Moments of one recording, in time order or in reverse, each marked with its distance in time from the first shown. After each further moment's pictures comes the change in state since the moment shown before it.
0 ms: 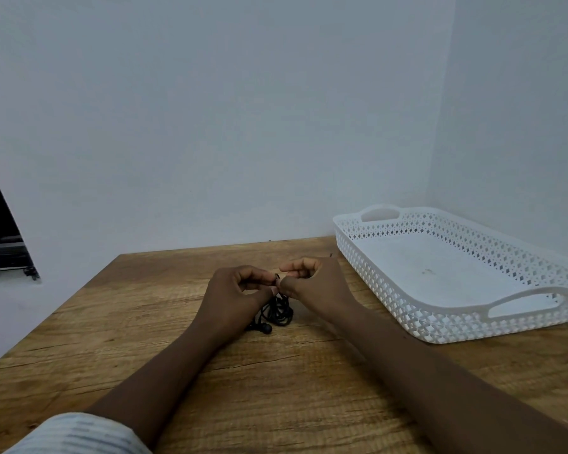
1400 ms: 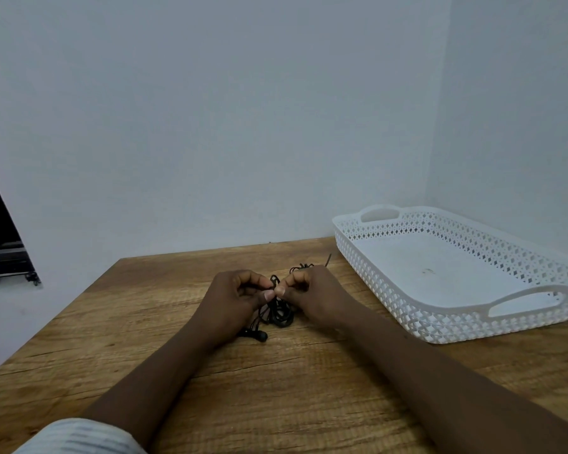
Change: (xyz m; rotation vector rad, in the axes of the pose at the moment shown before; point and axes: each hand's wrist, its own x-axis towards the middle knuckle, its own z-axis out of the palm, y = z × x) left_hand 0.007 -0.010 -0.005 -0.014 -0.103 -0.078; right_hand 0.010 0.014 -0.009 -0.317 -0.230 -0.167
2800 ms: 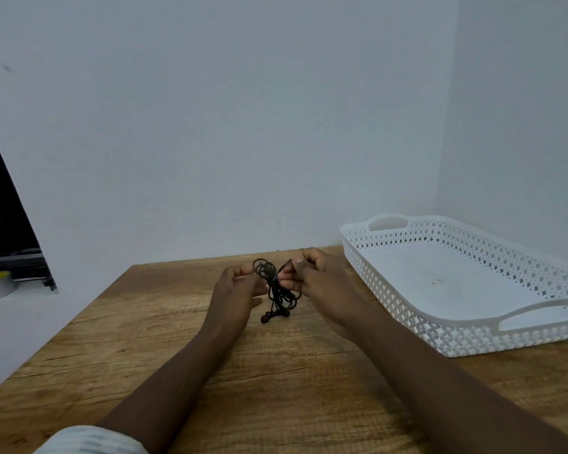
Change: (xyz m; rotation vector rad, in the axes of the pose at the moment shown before) left_hand 0.004 0.015 0.009 -0.370 0.224 -0.190; right_hand -0.007 -0.051 -0.005 0.575 0.120 0.064
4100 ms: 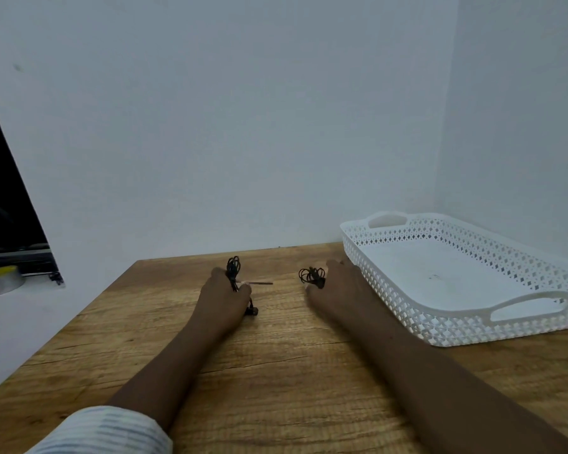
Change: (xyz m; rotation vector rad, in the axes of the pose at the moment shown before) left_hand 0.015 -0.012 -0.028 0.756 0.053 0.032; right_hand 0.020 0.041 -0.035 -1.186 0.192 0.049
